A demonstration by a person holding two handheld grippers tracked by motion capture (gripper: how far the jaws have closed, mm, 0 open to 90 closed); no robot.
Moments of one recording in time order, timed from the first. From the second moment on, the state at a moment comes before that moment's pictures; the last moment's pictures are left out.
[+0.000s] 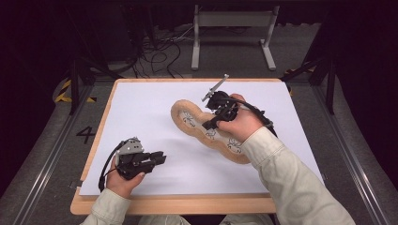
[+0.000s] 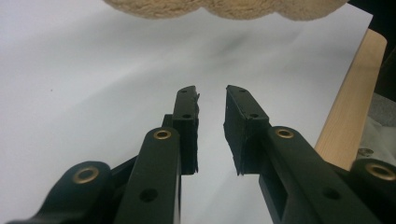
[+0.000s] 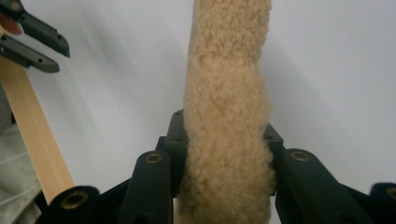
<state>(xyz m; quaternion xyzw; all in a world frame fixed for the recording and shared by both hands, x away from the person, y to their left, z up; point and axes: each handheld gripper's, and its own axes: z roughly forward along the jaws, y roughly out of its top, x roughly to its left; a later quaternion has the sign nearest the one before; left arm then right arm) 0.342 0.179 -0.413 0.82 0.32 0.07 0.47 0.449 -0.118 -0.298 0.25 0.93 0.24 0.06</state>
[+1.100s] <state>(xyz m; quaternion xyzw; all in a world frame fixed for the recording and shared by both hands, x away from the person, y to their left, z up) 0.341 0.188 -0.417 0.82 0.33 0.07 0.46 0.474 -0.128 -0.304 0.01 0.97 0.26 0.00</state>
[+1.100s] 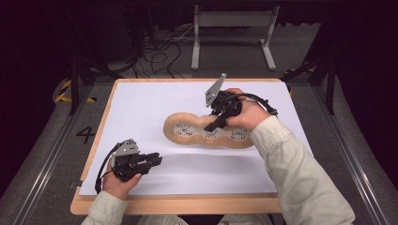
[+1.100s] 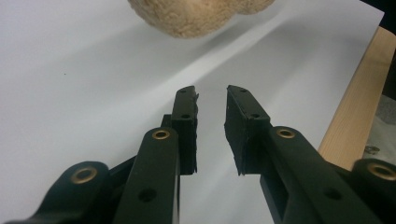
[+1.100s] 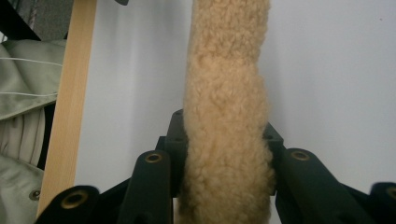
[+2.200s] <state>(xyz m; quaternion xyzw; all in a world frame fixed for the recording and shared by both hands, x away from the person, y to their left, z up) 0.343 0.187 -0.419 0.82 0.33 0.08 0.46 0.483 -0.125 -0.354 0.00 0.97 0.25 -0.05</state>
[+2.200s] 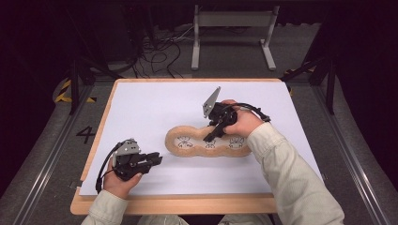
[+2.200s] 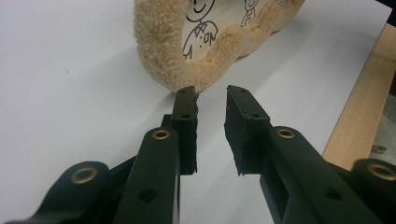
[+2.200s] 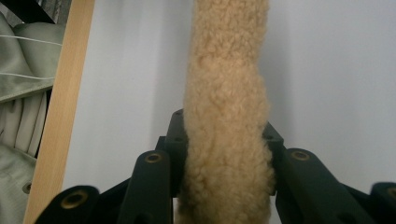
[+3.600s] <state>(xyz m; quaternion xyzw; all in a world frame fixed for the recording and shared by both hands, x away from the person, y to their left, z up) 0.347 0.191 -0.417 0.79 0.37 0.11 0.48 0.445 -0.166 -0.307 0.12 0.94 0.29 0.12</state>
